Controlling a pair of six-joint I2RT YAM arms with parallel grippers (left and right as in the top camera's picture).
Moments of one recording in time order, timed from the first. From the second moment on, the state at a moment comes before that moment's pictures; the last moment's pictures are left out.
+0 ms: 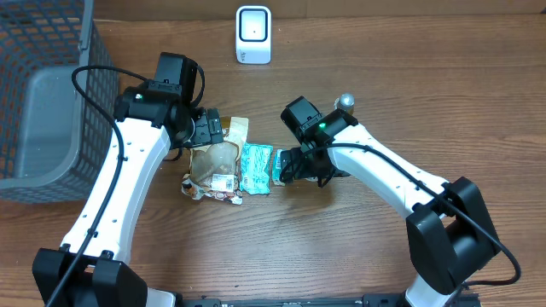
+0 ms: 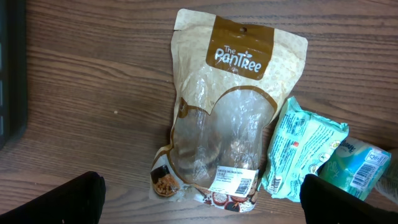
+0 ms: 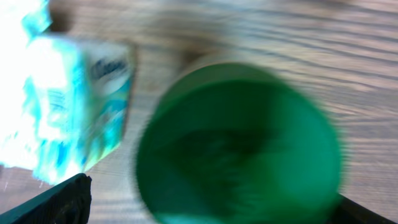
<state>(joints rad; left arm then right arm) -0.19 1.60 1.44 -1.12 -0.09 -0.39 0.60 1.85 1.35 -0.99 0.03 0.51</state>
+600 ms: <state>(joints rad) -0.19 1.60 1.44 -1.12 -0.09 -0.39 0.55 1.85 1.35 -0.90 0.12 0.80</state>
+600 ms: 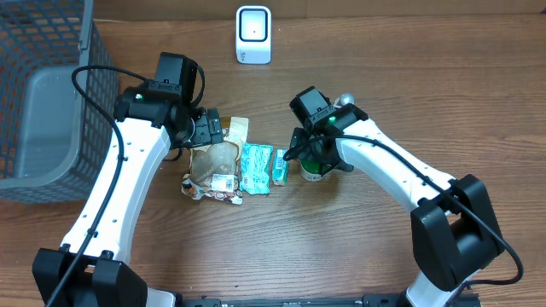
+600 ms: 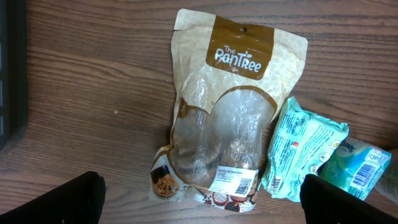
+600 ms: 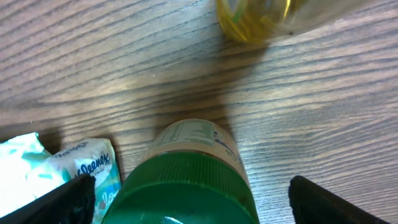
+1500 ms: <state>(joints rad) -0.19 1.60 1.44 -1.12 -0.09 -0.39 0.58 1.85 1.35 -0.96 0.11 0.88</state>
